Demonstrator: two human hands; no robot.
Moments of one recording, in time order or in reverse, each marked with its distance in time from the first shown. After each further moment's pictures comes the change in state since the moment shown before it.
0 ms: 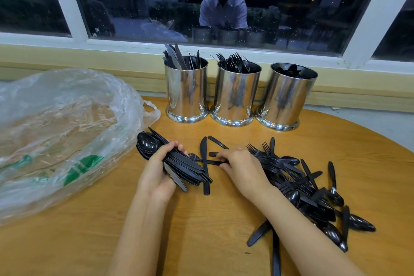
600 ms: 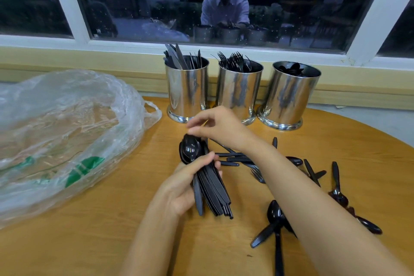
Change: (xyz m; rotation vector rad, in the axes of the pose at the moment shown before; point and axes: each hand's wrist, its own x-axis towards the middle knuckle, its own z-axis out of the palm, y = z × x) left_hand -0.006 -0.027 0.007 0.337 -0.201 -0.264; right_hand 0.059 -0.052 -0.062 0.554 -0.097 -0.199
